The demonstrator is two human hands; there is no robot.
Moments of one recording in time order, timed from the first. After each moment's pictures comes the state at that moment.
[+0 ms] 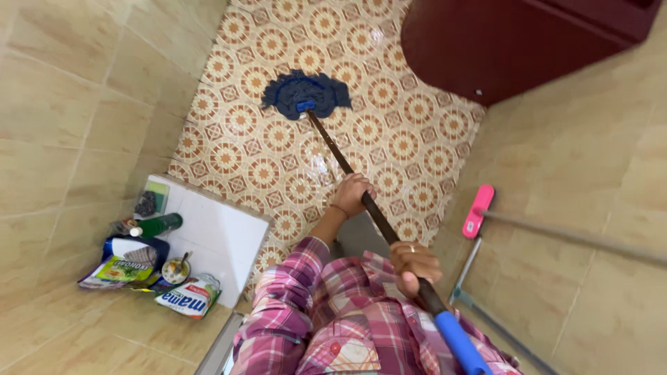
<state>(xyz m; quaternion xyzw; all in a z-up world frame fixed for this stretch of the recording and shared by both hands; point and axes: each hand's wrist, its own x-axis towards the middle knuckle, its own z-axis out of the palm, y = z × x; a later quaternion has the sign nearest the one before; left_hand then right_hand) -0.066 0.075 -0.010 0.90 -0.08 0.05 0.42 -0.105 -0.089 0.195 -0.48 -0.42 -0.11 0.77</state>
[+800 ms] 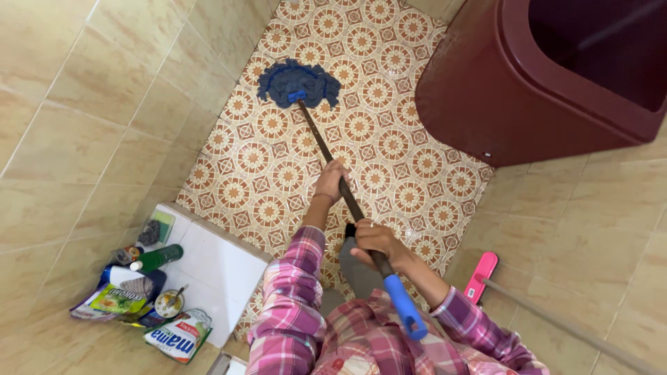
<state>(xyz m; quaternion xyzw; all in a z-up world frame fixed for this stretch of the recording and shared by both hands) 0.080 0.206 -0.069 0.91 0.11 0.10 0.39 0.066 -0.002 0.170 -0.59 -0.57 0.18 0.54</state>
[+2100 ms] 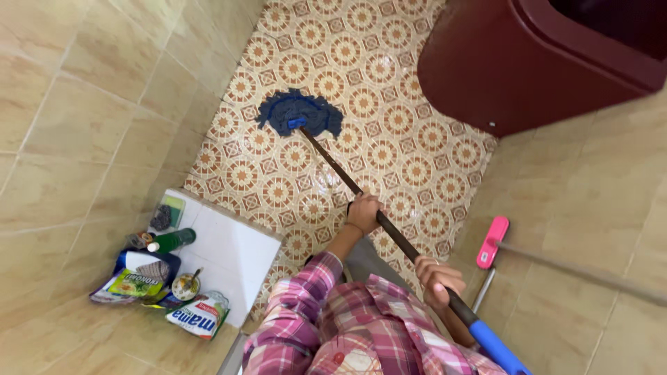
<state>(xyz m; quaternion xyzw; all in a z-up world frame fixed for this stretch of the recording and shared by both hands) -0.057 0.096 -0.044 0.93 0.01 -0.01 0.36 -0.089 -0.092 0.149 -0.52 -0.36 -0.04 0.77</state>
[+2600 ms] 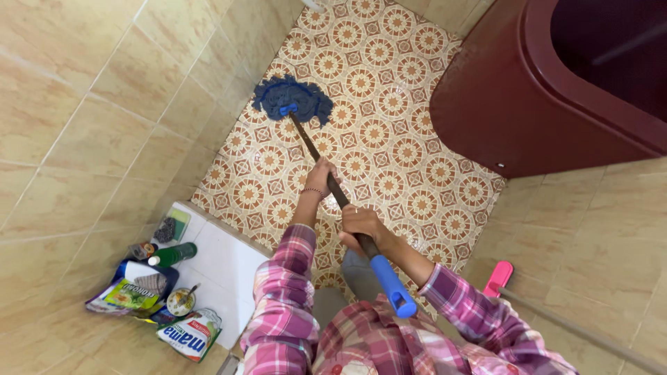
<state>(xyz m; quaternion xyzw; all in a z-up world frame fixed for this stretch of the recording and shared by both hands) 0.043 0.287 -0.076 0.90 0.18 0.06 0.39 0.045 0.079 0.189 -0.55 -0.59 0.15 0.57</state>
